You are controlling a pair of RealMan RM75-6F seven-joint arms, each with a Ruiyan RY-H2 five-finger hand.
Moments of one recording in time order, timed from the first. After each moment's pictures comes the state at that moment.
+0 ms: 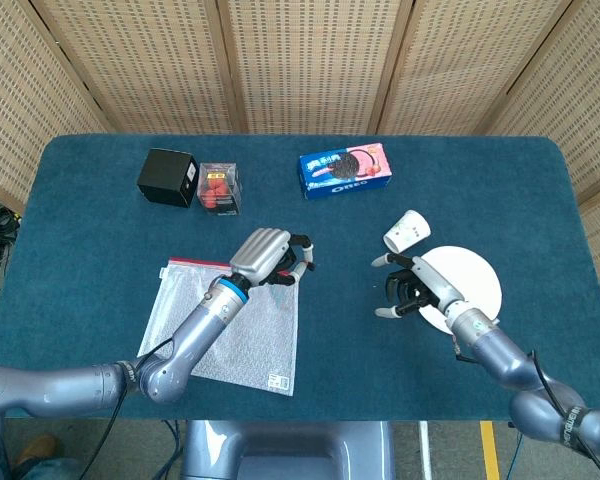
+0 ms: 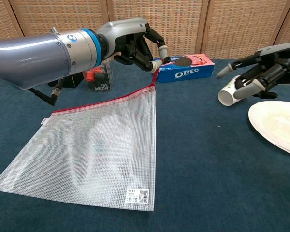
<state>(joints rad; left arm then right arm) -0.99 -1.64 -0.41 -1.55 0.90 0.84 0.18 0.69 -1.11 0.29 -1.76 -0.97 0.58 0.56</state>
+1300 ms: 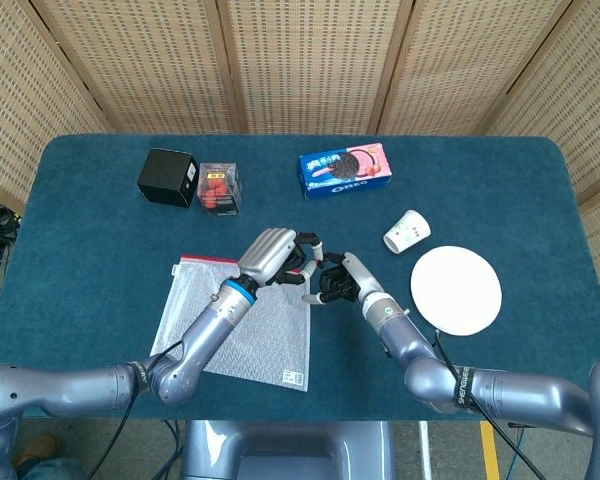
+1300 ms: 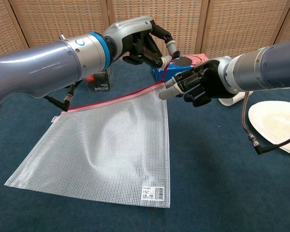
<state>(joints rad) -1.01 -1.70 -0.40 -1.48 0.99 0.89 0.02 1.02 -1.42 0.32 -1.72 -0.22 0.78 0.22</state>
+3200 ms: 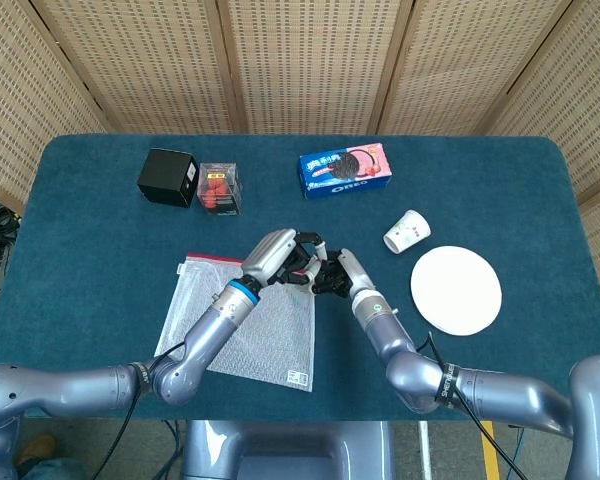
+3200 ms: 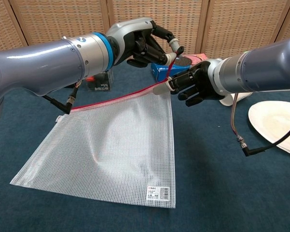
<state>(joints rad) -1.01 -1.70 -0.43 -1.50 0.92 0.86 -0.09 1.00 -1.53 0.44 -1.67 -0.11 0.87 0.11</state>
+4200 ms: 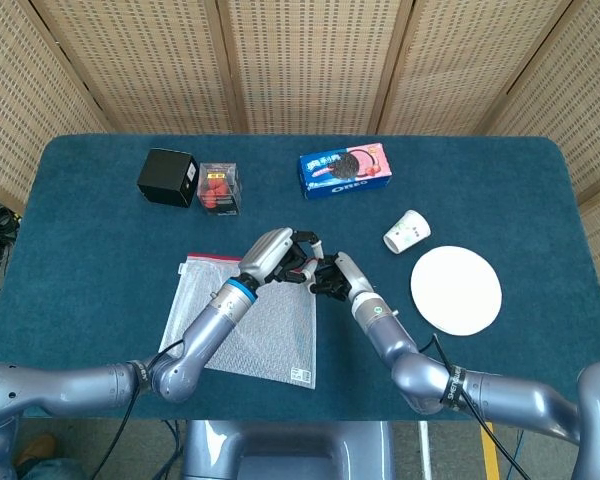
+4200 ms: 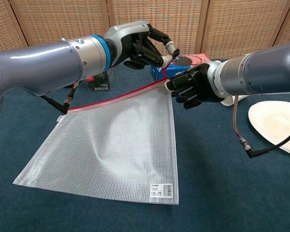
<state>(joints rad) -1.01 -1.70 -0.42 -1.48 0.91 0.84 -0.09 0.96 -1.52 0.46 -1.68 -0.15 0.81 0.09</state>
